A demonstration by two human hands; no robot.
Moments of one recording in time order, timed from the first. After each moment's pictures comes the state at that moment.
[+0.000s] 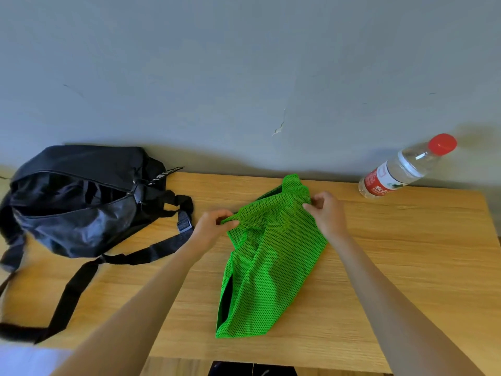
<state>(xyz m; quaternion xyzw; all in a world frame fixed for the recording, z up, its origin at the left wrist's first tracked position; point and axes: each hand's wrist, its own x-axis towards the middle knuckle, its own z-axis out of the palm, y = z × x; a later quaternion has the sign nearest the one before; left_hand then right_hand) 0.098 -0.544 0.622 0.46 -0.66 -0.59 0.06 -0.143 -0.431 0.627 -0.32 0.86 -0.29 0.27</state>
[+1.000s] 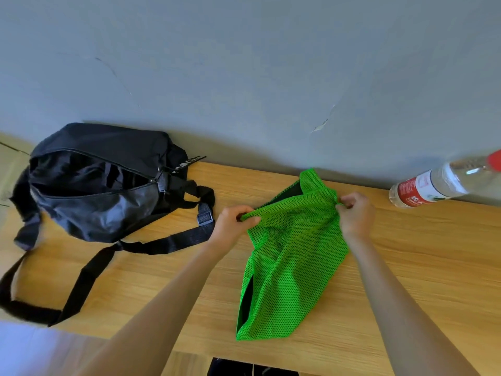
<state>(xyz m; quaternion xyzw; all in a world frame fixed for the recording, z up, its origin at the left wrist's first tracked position) 0.109 -0.543 0.608 0.47 -0.62 -0.61 0.13 -0.134 -0.452 0.614 -0.25 0.90 -0.31 0.18</state>
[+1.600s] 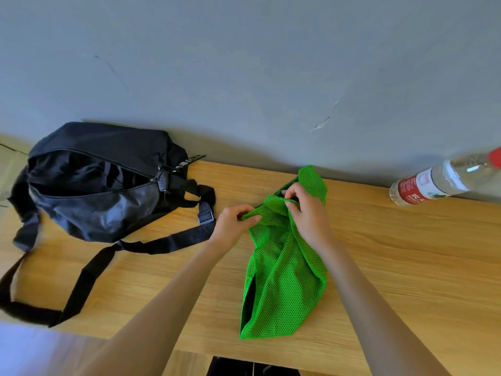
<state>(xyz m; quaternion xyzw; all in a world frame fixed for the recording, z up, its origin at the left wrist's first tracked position) 0.109 -0.543 0.607 0.47 -0.62 -0.62 0.13 -0.063 -0.476 0.630 -0.51 0.78 -0.27 0.24</state>
